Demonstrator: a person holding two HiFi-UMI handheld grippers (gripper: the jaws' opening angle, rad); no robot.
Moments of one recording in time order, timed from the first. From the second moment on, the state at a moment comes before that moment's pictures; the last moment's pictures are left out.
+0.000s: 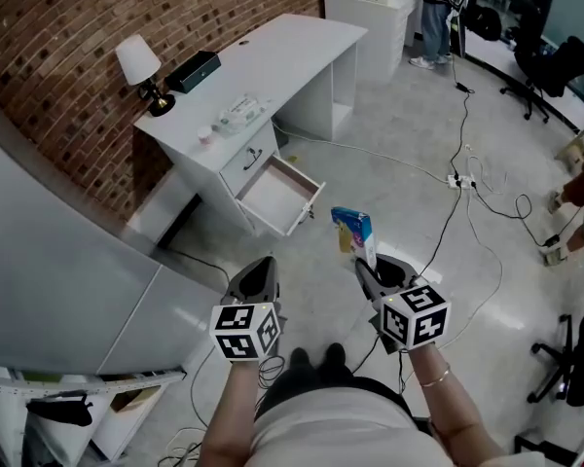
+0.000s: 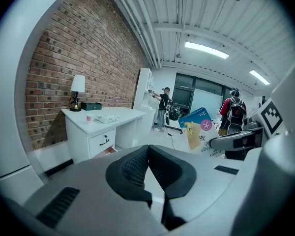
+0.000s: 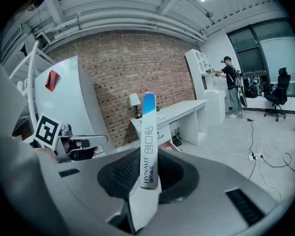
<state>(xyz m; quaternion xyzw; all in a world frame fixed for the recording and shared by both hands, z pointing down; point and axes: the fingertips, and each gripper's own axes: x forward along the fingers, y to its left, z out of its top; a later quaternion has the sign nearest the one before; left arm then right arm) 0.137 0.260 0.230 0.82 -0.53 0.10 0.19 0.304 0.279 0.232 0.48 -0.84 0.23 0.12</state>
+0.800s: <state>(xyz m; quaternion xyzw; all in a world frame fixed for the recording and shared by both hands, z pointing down) 0.115 0.238 0.258 0.78 -0.58 0.13 0.21 0.294 0.242 0.257 0.44 -0.85 0.24 0.15</state>
